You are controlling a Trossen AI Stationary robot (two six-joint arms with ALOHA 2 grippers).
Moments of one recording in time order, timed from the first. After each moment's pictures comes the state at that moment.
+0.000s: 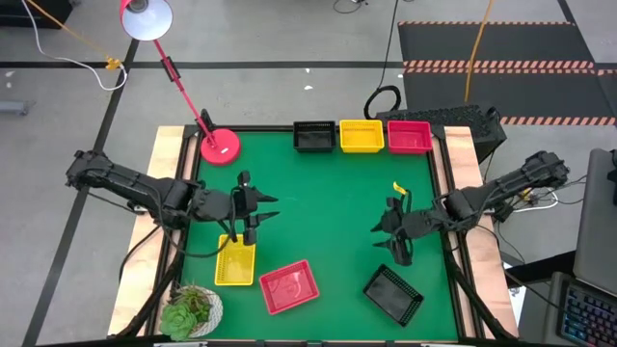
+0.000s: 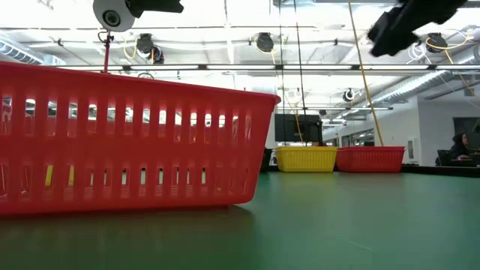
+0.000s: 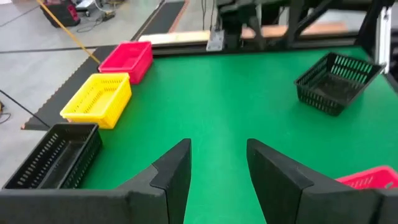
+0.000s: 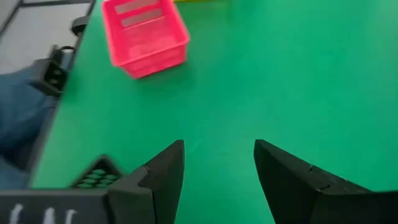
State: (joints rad) left arm -0.29 1.11 0.92 -0.28 -0.44 -0.08; right arm 0.39 1.00 0.76 -0.53 0.16 0.38
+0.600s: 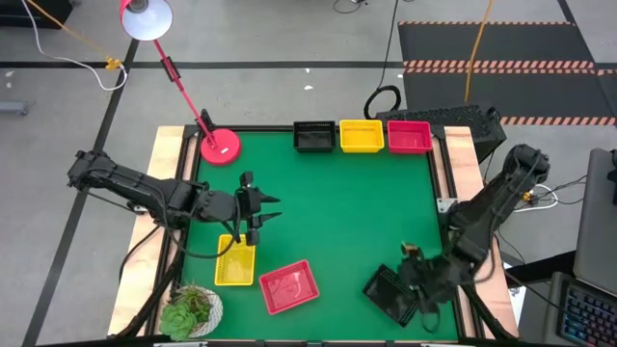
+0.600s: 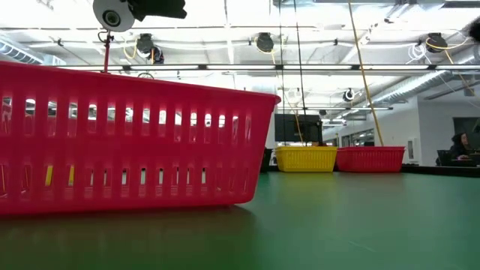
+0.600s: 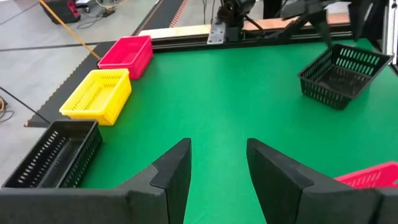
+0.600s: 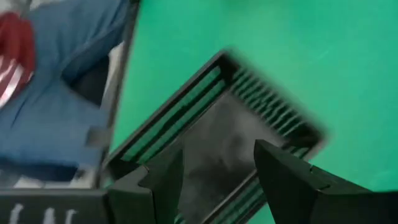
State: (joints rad) left arm -0.29 1.13 0.92 -0.27 -0.44 -0.07; right arm 0.90 1.18 0.76 -0.54 0.23 0.79
